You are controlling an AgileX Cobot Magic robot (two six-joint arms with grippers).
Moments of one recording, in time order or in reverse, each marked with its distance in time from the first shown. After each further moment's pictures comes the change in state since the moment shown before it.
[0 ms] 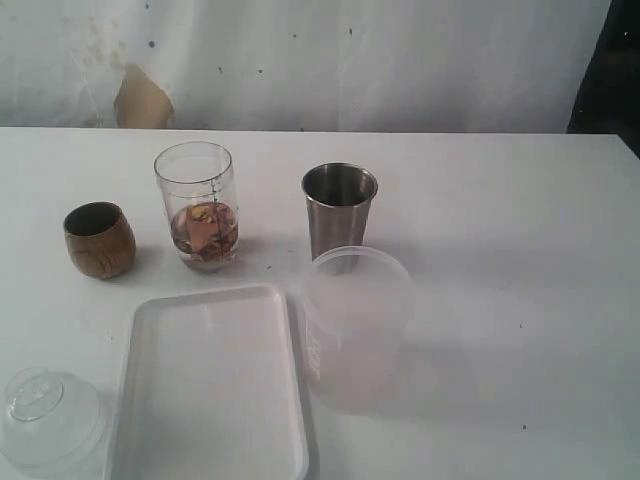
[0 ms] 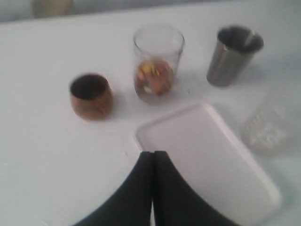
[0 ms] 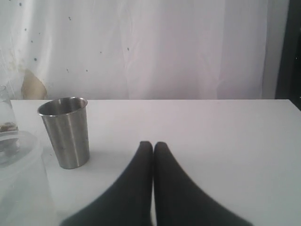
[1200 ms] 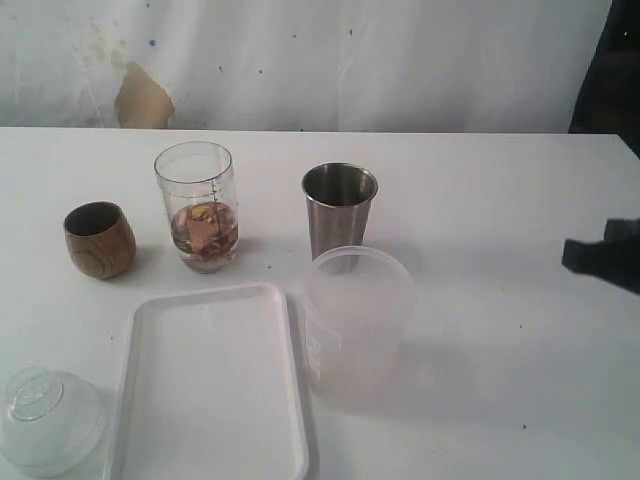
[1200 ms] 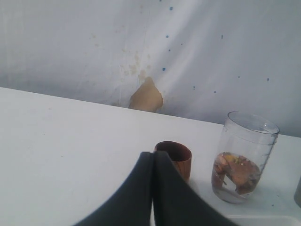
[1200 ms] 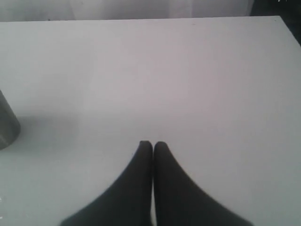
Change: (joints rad) left arm 0.219 -0.676 0.769 -0.157 -0.748 0.014; right arm -0.072 1.078 -0.406 0.132 -0.245 -0.141
